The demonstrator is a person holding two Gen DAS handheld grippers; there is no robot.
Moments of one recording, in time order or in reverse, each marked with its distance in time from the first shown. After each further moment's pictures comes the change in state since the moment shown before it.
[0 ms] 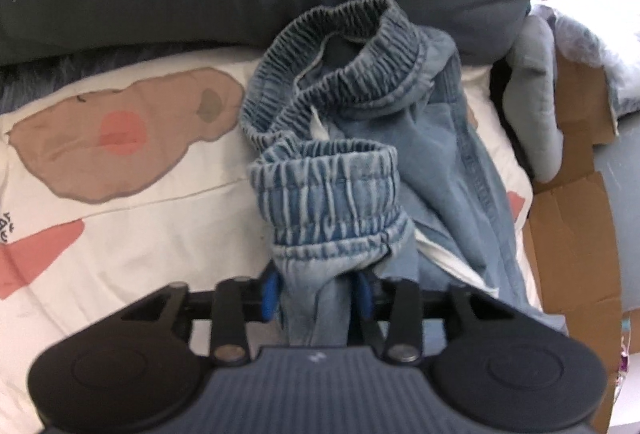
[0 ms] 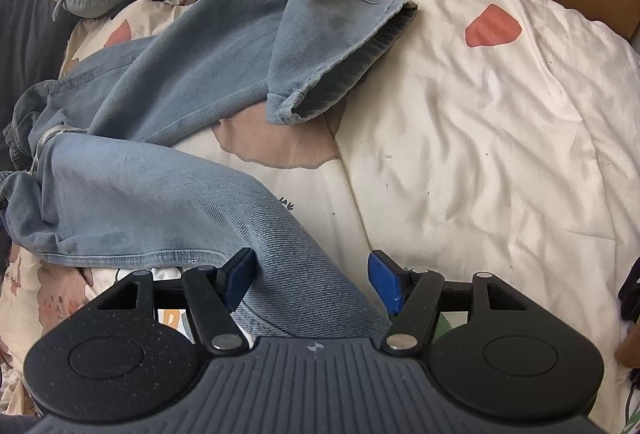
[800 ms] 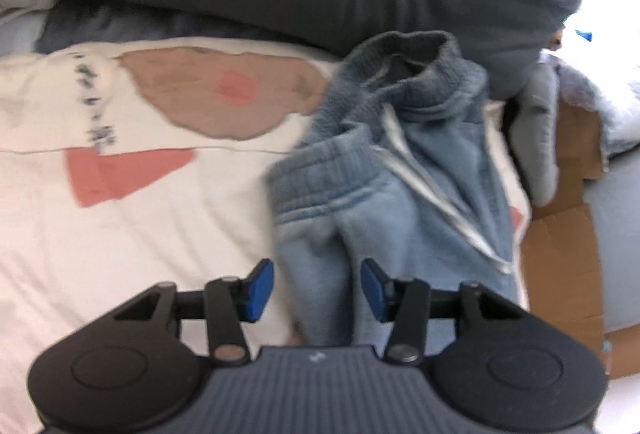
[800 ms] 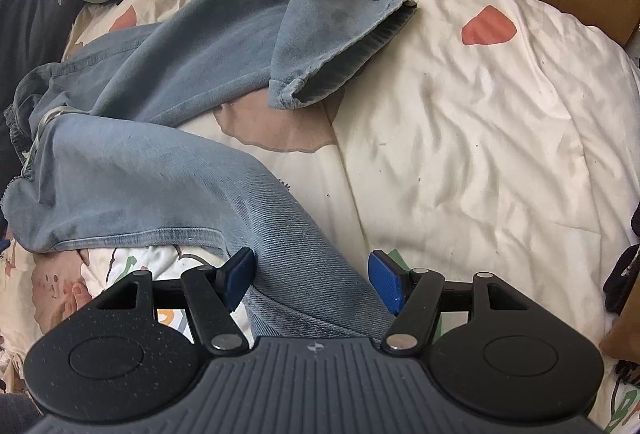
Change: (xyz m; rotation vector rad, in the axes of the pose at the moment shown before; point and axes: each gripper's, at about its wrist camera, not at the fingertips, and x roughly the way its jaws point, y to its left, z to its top) left arm -0.049 0.077 -0.055 -0.141 -0.097 -0.015; right arm -0.011 0.002 -0.008 -0.040 0.015 -0.022
